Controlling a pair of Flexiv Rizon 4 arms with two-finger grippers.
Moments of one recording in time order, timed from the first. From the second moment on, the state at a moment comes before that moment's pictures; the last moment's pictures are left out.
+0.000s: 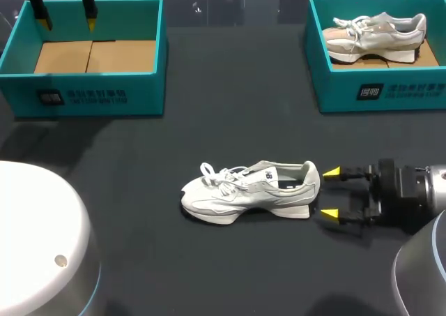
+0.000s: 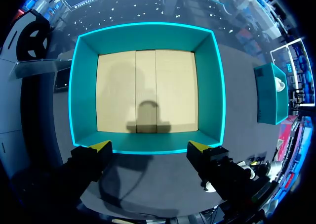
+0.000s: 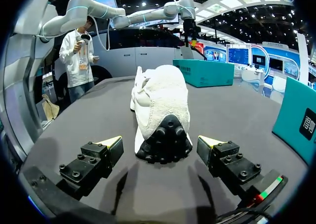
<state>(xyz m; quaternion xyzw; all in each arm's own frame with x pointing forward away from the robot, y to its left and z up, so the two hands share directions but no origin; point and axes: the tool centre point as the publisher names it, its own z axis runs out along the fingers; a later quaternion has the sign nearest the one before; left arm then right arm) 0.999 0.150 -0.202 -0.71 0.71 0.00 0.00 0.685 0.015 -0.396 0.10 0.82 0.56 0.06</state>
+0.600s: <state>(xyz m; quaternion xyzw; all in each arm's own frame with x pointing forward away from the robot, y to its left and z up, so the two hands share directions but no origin) 0.999 0.150 -0.202 -0.71 0.71 0.00 0.00 0.694 0.037 -0.402 0.09 0.81 0.57 0.04</state>
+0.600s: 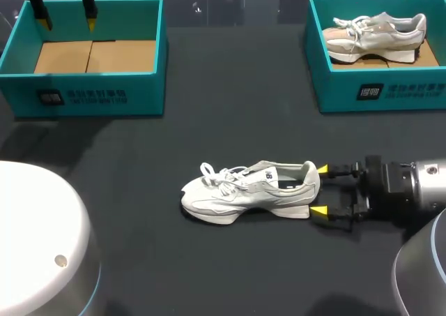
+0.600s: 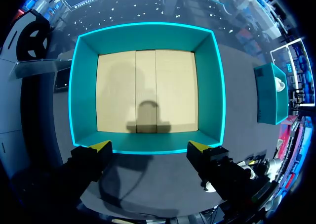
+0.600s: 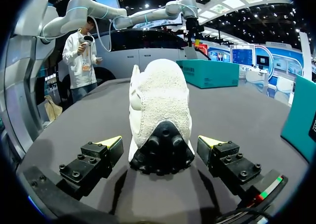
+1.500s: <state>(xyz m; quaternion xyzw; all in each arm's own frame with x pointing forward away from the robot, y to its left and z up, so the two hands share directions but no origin) 0.999 0.150 -0.202 -0.71 0.71 0.00 0.00 0.698 0.071 -0.407 0.07 0.81 0.59 0.03</state>
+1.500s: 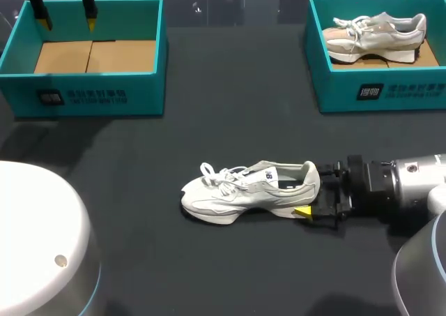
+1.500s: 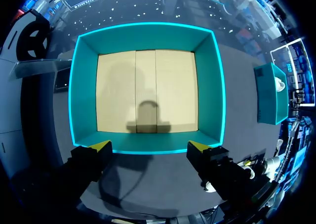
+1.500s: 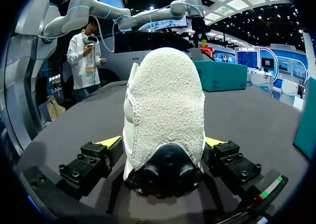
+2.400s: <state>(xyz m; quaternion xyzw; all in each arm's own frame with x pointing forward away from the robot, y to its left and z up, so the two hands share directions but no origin) 0.999 0.150 -0.202 -0.71 0.71 0.00 0.00 0.707 0.084 -0.406 0.03 0.81 0.59 0.01</state>
